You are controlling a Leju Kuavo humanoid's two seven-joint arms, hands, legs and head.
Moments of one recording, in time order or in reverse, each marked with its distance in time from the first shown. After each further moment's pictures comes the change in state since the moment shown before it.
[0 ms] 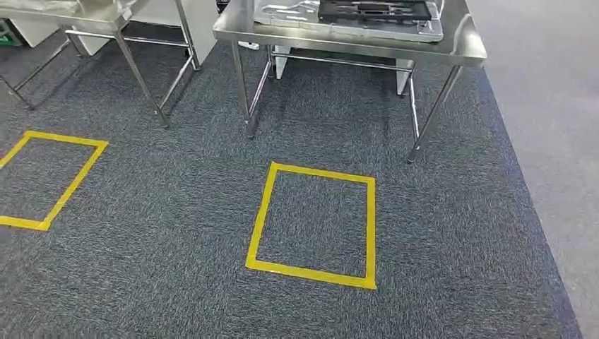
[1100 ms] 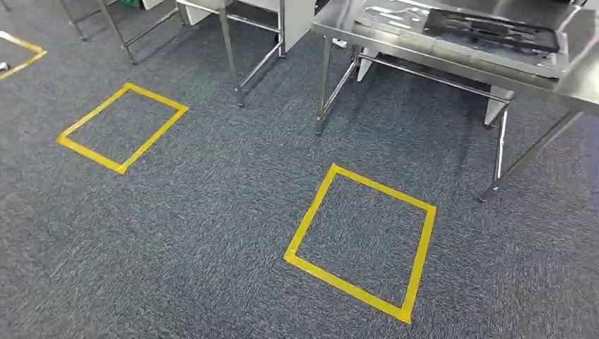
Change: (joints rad) left arm 0.004 0.015 0.013 0.000 0.021 0.005 0.049; right arm 0.009 -0.026 0.079 0.000 0.027 -0.029 0.065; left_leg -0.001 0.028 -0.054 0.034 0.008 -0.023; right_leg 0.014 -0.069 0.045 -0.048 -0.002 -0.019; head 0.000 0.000
